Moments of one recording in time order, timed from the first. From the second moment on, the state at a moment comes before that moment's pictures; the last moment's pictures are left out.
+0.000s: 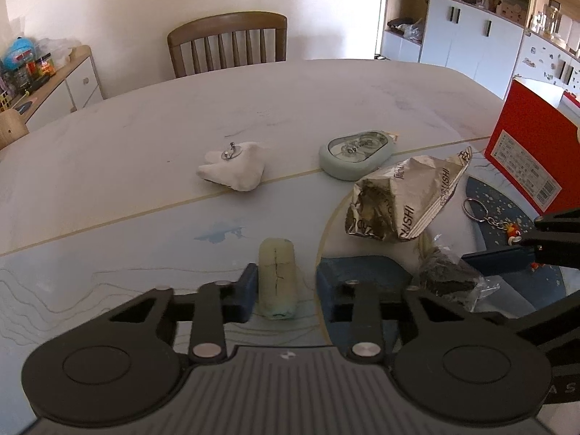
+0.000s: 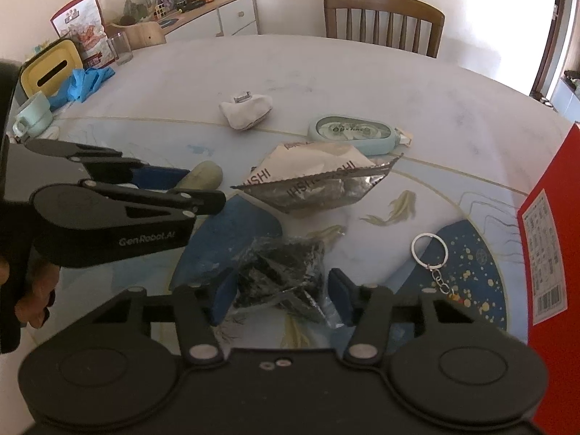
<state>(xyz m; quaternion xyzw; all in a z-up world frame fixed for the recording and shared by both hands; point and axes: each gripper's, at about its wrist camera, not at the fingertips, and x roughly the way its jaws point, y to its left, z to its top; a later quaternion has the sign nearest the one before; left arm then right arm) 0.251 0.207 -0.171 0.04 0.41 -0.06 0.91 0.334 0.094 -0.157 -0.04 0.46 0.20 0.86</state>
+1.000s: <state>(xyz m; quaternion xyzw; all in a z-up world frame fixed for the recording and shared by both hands) 0.194 0.171 -0.113 0.02 0.42 -0.06 0.91 0.279 0.034 -0.095 0.06 0.43 0.18 0.88</state>
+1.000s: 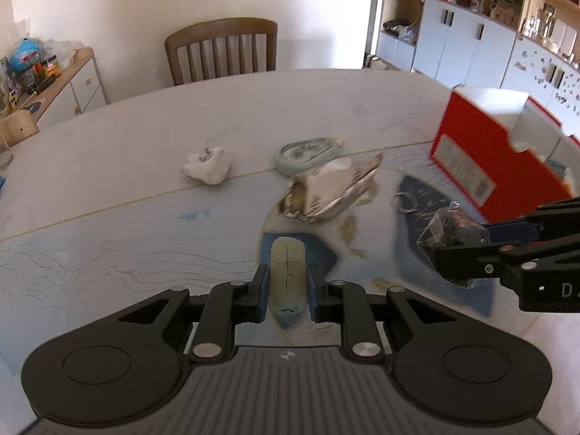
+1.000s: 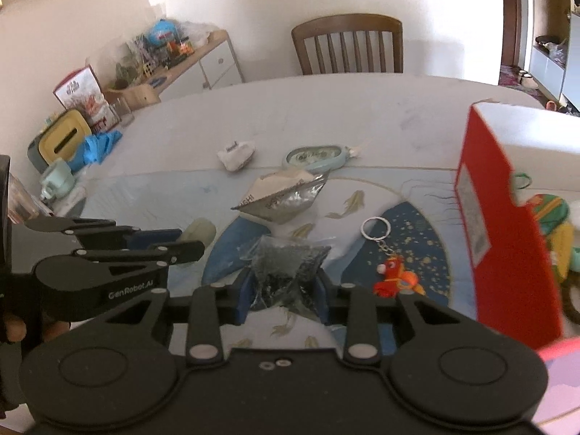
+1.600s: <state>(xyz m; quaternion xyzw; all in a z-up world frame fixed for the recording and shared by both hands) 0.171 0.084 -0.051 0.03 0.39 -0.12 0.91 0.239 -0.051 -0.040 0.09 0.39 0.16 0.90</state>
